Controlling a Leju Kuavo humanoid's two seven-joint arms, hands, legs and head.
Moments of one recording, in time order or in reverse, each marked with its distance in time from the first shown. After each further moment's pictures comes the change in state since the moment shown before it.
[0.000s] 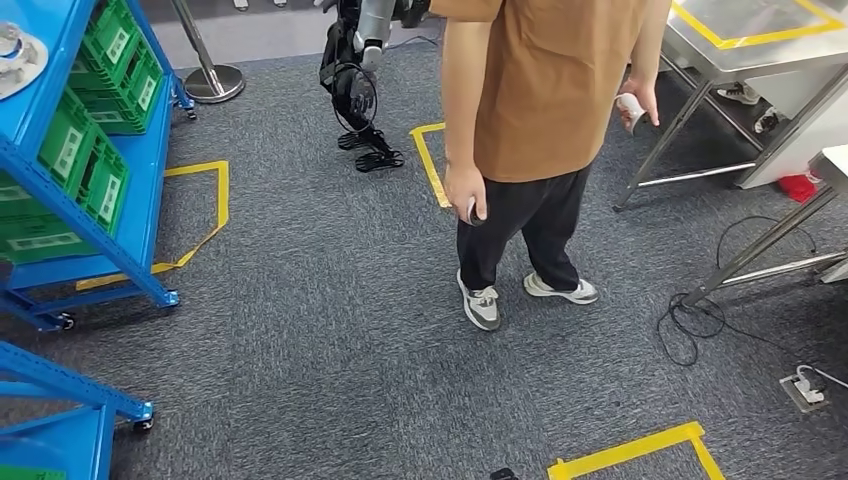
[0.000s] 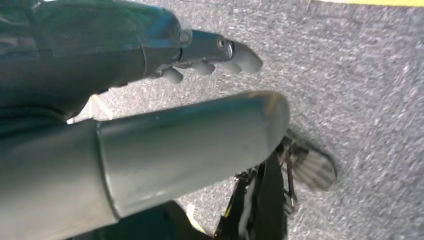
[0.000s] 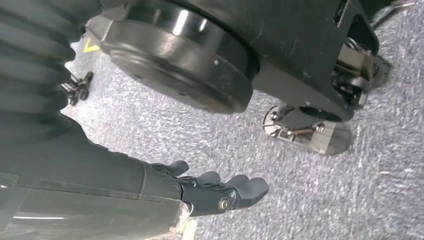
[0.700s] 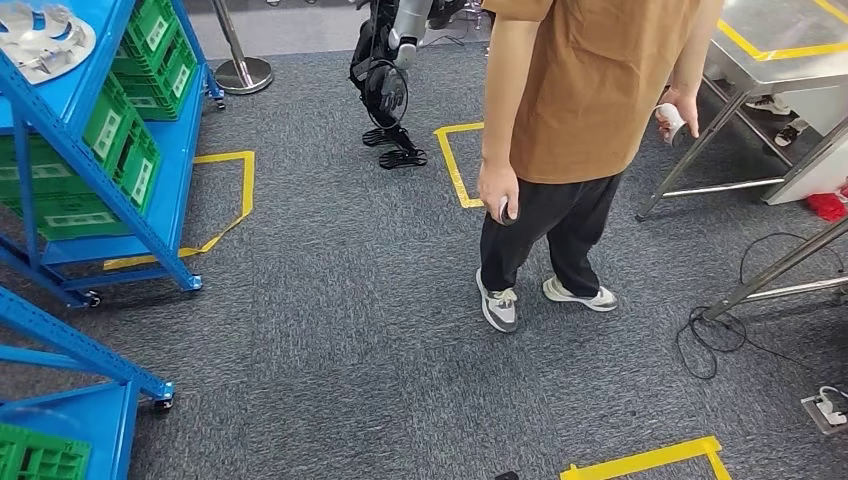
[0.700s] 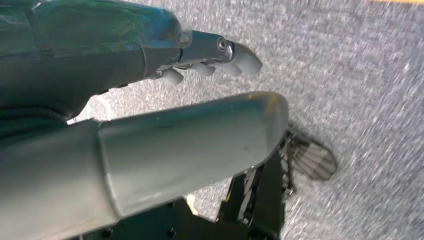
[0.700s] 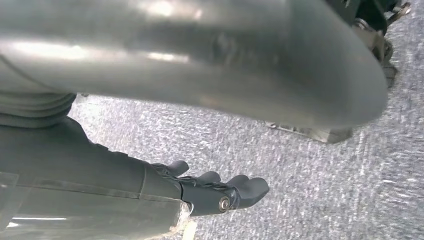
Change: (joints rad) left arm 0.000 -0.006 0.000 0.002 0.028 -0.047 -0.010; right arm 0.002 -0.007 0.000 0.000 0.000 -0.009 -0.001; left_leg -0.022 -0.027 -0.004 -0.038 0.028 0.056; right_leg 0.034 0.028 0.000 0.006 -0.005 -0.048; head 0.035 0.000
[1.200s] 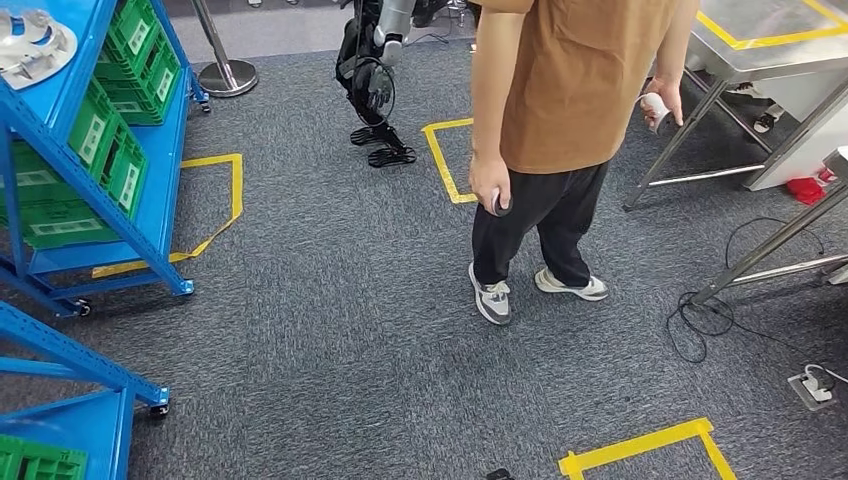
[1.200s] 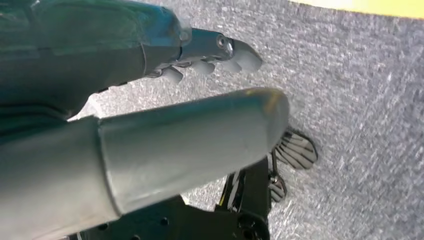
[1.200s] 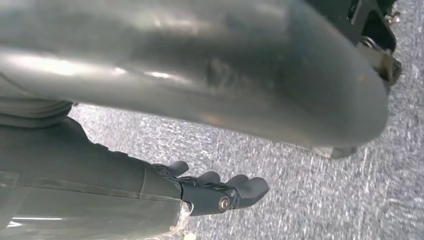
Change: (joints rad) left arm 0.000 0.010 0.000 0.003 0.011 -0.025 -0.028; right arm 0.004 0.004 0.003 0.000 0.000 0.002 -0.002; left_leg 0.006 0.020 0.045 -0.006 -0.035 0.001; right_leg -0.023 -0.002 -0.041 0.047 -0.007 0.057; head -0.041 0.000
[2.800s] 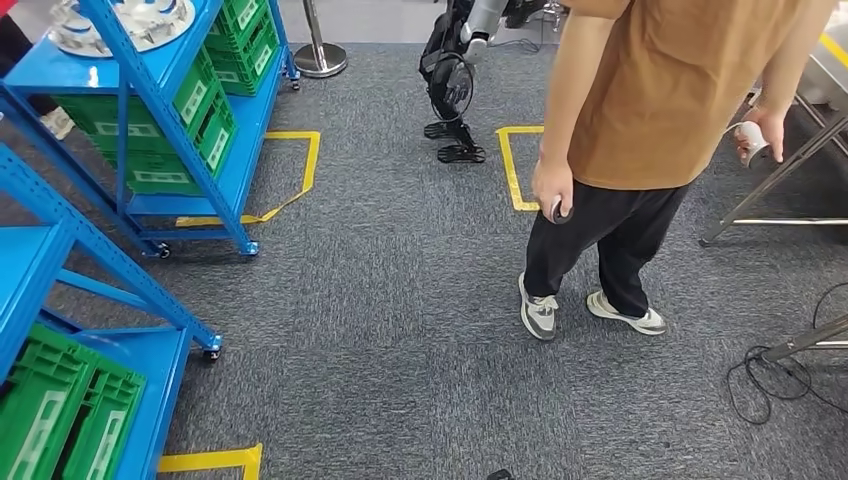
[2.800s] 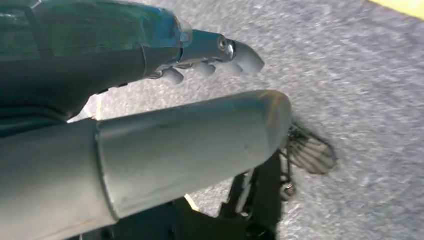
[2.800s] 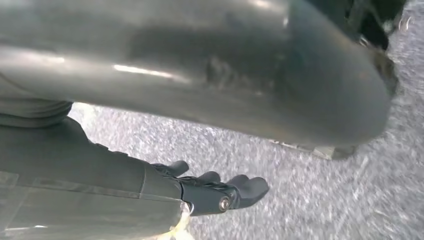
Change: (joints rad) left arm 0.000 -0.001 -0.002 0.007 -0.005 0.000 -0.002; right arm -0.002 0.000 0.005 0.000 0.005 0.022 -0.003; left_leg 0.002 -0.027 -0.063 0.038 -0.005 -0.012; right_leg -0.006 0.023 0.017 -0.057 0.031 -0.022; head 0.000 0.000
